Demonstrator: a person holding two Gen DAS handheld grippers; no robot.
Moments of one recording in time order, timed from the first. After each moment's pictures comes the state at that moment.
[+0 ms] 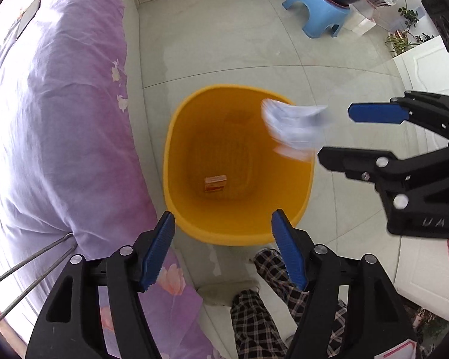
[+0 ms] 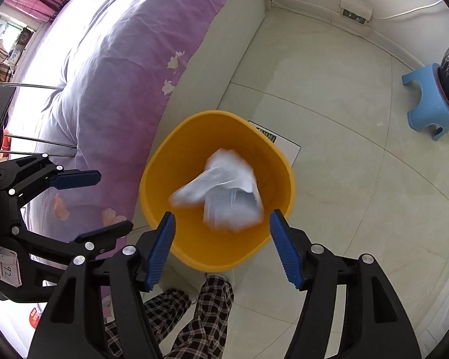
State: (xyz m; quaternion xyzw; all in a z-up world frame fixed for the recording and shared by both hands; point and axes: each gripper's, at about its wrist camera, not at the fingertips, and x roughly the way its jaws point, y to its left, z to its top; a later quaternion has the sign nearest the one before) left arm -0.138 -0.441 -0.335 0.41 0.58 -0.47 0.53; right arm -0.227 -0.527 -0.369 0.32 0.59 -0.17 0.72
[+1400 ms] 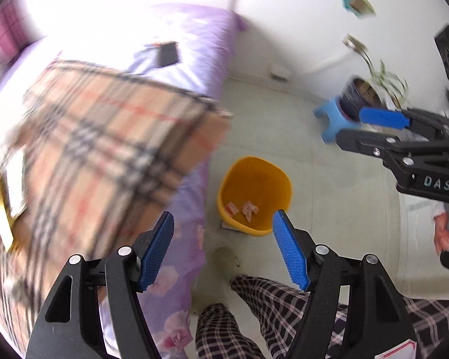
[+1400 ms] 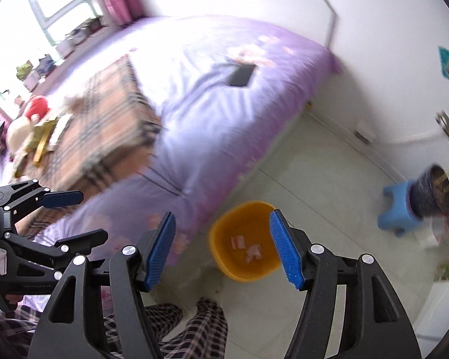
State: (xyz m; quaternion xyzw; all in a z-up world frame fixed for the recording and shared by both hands) left arm -0.114 -0.283 -0.100 0.21 0.53 -0.39 0.72; right arm -0.195 -0.418 -0.094 0.15 0.50 -0.13 0.85
